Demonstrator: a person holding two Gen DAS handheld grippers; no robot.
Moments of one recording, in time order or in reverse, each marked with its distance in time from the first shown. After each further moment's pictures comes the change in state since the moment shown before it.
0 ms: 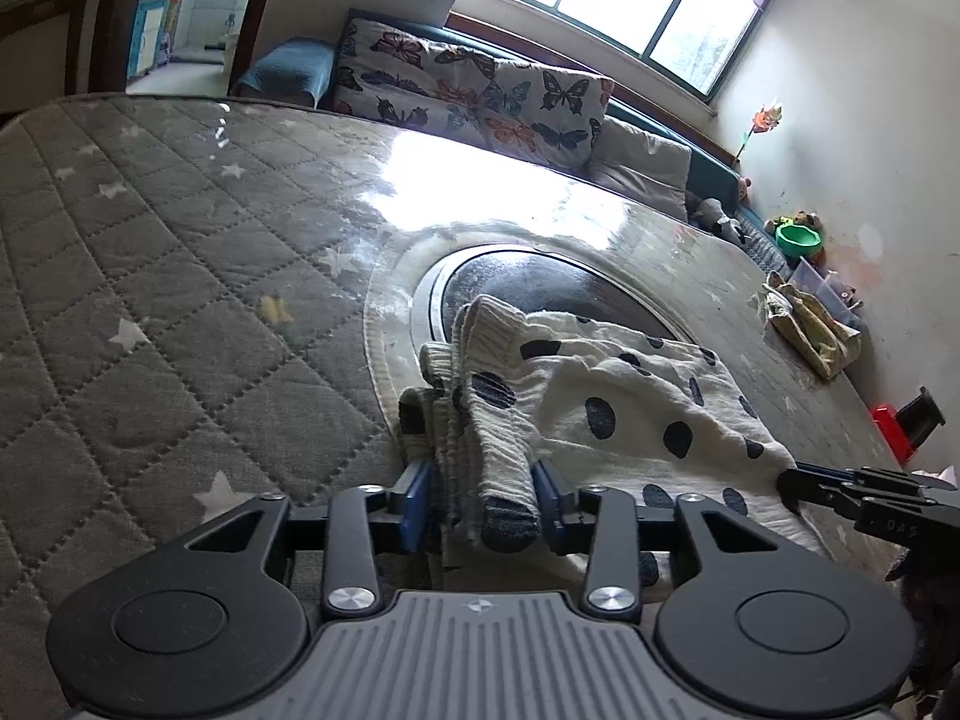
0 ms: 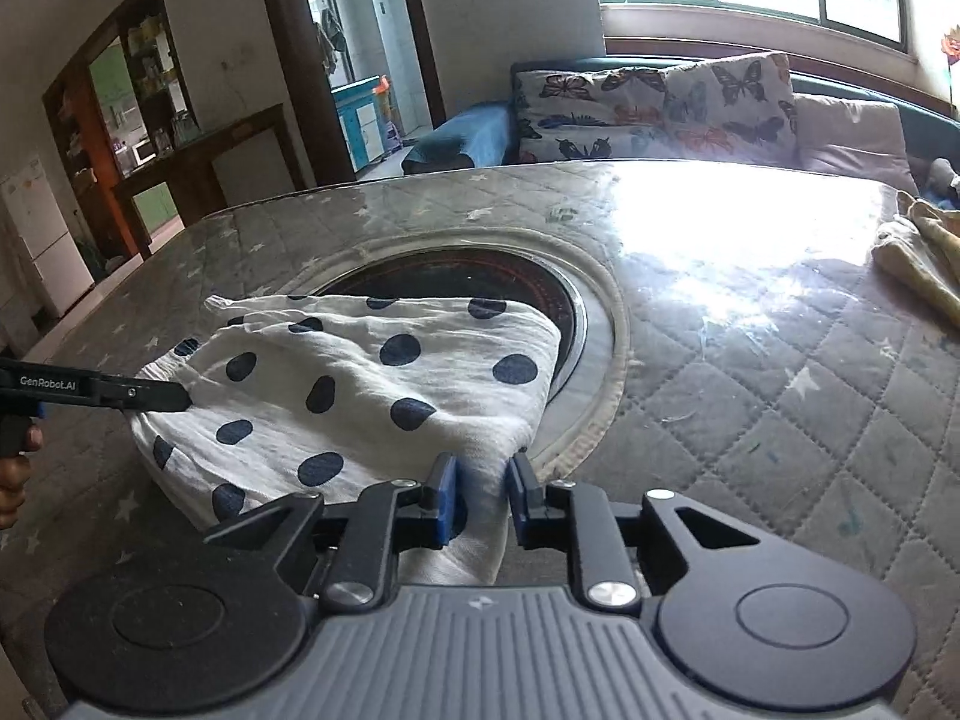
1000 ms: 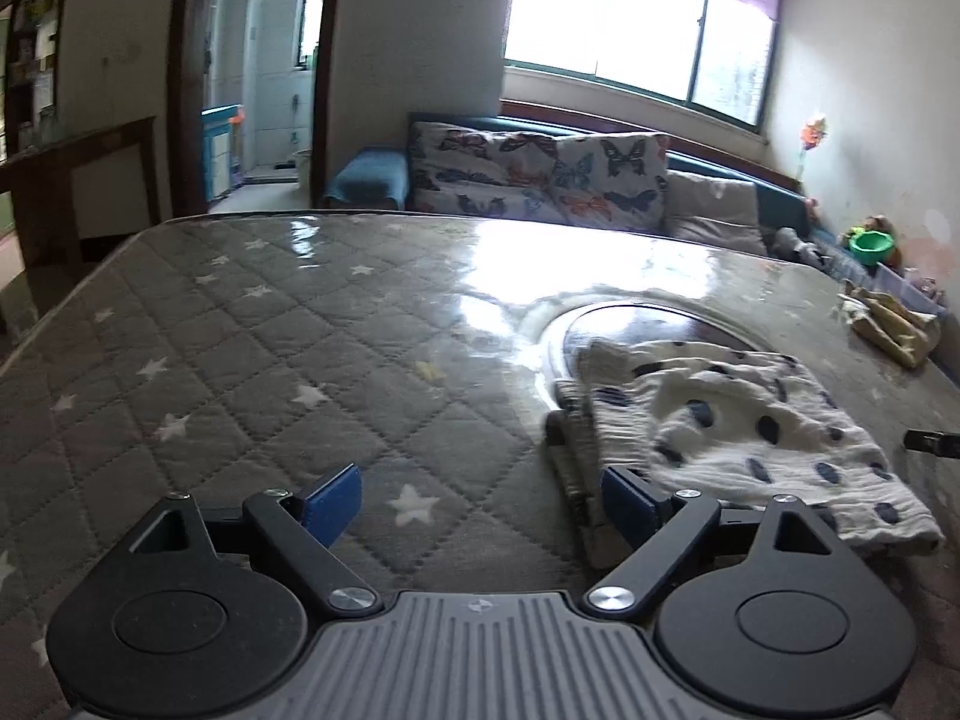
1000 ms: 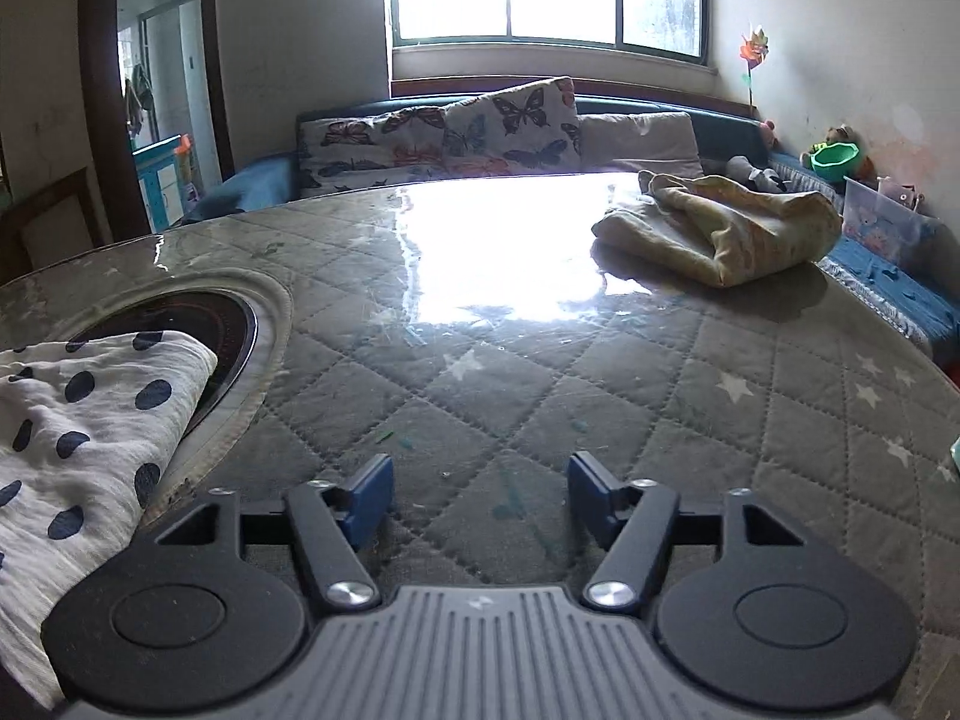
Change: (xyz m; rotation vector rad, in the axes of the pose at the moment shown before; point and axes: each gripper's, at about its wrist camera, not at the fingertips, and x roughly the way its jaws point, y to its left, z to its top) left arm -0.039 0.006 -0.029 0.098 -0.182 0.251; right arm -0.002 -0.112 -0.030 0.136 -0.112 -0.384
